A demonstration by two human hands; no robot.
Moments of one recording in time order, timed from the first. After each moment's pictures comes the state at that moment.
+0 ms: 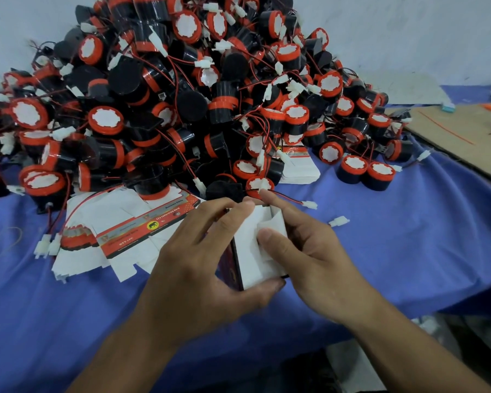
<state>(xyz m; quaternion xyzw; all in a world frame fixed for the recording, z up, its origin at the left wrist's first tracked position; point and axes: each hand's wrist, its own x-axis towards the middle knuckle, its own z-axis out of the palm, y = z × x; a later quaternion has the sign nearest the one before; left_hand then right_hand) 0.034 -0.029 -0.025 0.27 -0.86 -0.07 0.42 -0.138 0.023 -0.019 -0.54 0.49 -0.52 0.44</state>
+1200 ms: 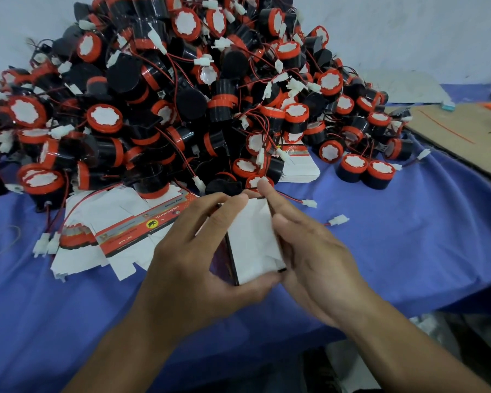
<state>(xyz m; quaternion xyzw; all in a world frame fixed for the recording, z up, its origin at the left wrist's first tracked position) 0.034 -0.032 -0.025 0.26 -0.85 -0.06 0.44 -0.132 0.023 -0.022 -0.48 0.42 -0.57 0.52</state>
